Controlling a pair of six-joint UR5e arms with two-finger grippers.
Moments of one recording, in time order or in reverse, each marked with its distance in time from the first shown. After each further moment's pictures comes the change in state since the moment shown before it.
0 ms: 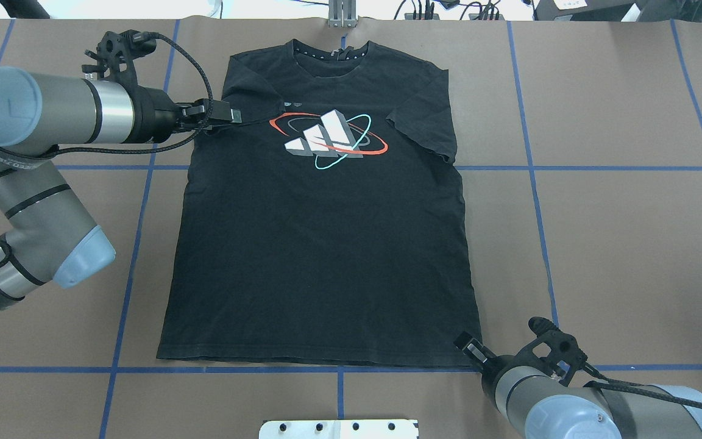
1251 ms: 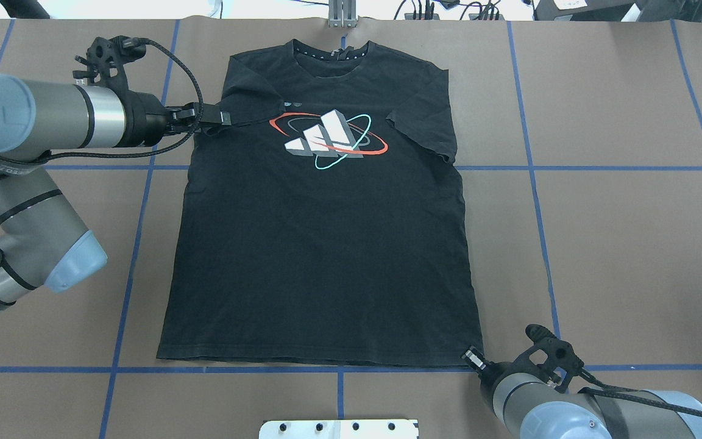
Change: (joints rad) left arm 0.000 0.029 -0.009 0.016 0.019 -0.004; right arm -0.011 -0.001 -0.011 0.004 0.000 0.006
